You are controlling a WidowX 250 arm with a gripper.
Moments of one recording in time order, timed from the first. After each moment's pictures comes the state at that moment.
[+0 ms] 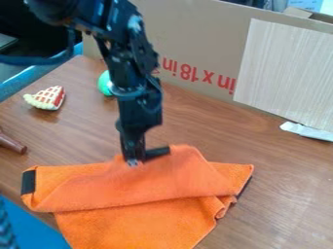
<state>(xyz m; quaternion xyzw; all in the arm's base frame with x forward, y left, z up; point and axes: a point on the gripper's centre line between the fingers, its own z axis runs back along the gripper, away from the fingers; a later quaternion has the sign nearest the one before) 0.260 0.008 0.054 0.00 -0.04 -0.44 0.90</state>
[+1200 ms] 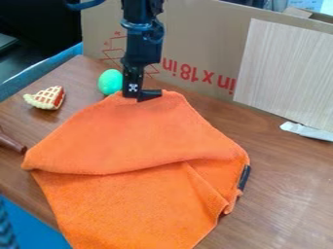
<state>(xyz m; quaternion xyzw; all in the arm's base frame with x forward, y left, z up) 0.344 0.073 0.071 0.01 0.05 -0.45 0.89</state>
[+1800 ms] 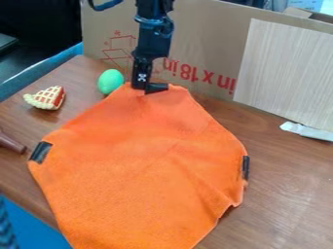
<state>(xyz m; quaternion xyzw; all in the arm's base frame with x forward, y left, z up) 0.378 0.084 0.061 0.00 0.07 -0.47 0.88</state>
